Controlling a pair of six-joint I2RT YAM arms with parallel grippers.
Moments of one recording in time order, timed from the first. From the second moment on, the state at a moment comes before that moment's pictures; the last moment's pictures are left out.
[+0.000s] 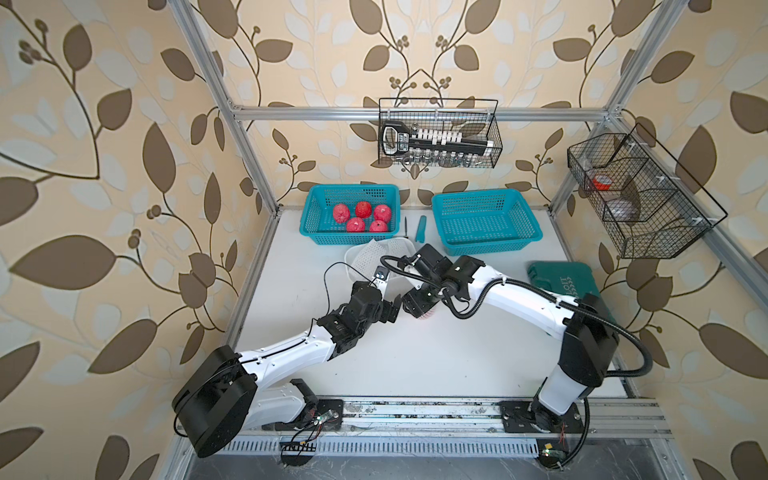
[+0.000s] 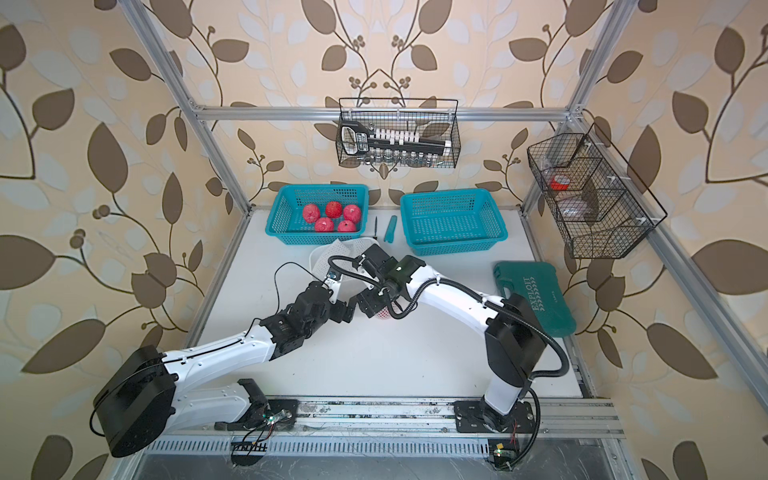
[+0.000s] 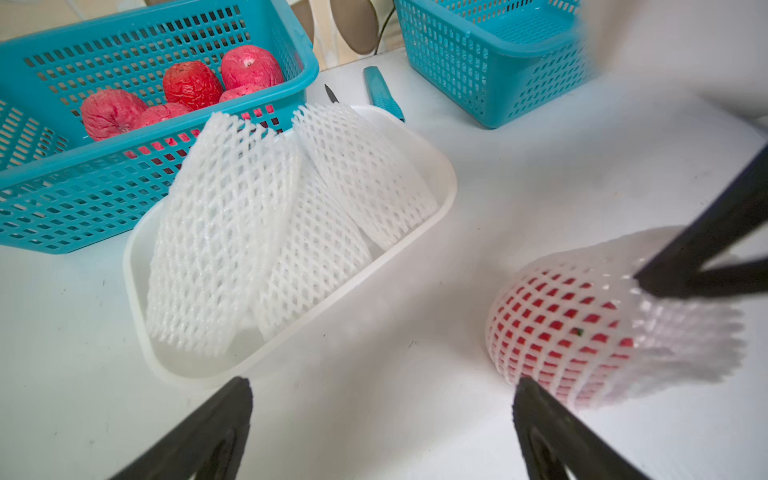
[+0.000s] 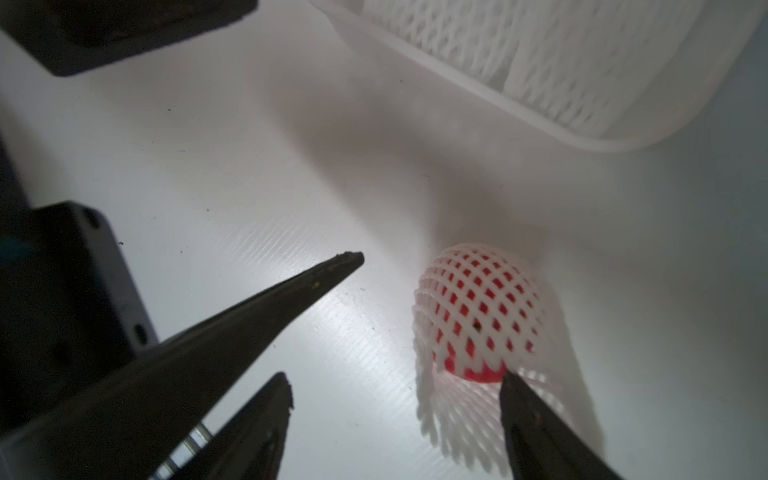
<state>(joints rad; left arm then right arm) -0.72 1.19 0.53 0.13 -0.30 -0.14 0.81 1.66 1.40 -0.78 -0.03 0.15</state>
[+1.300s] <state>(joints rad) -0.72 1.15 0.53 0.07 -0.29 -0.14 0.69 1.72 1.45 -0.83 -0.19 0.15</state>
